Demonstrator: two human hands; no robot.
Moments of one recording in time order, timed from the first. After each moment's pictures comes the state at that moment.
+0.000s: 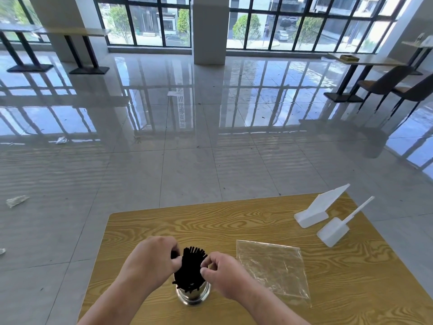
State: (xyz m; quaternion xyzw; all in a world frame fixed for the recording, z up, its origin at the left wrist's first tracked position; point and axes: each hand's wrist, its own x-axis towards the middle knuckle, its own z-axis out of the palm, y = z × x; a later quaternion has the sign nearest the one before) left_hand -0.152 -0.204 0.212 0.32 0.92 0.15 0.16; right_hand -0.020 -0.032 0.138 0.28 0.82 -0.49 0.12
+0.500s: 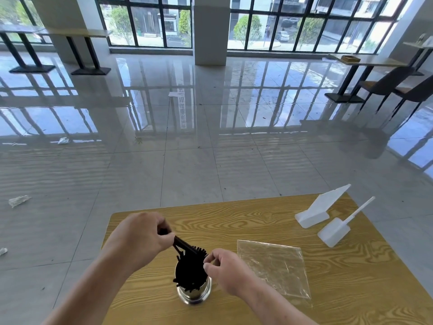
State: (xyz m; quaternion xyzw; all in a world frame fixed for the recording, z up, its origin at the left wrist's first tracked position) left_hand -0.176 -0.212 0.268 0.27 0.93 0.23 0.14; right_hand -0.020 -0.027 0.148 0.29 0.79 -0.52 0.12
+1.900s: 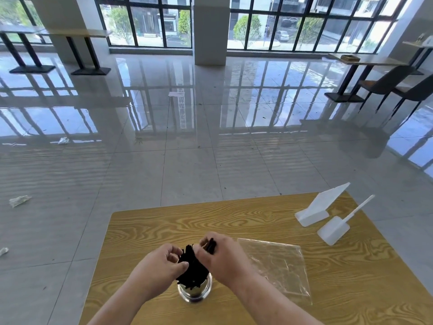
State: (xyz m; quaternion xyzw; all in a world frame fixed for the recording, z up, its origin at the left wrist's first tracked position) left_hand -0.148 -0.219 0.165 0.18 0.87 0.32 0.33; right_hand -0.037 -0.036 0.174 0.22 0.89 -0.41 -0.02
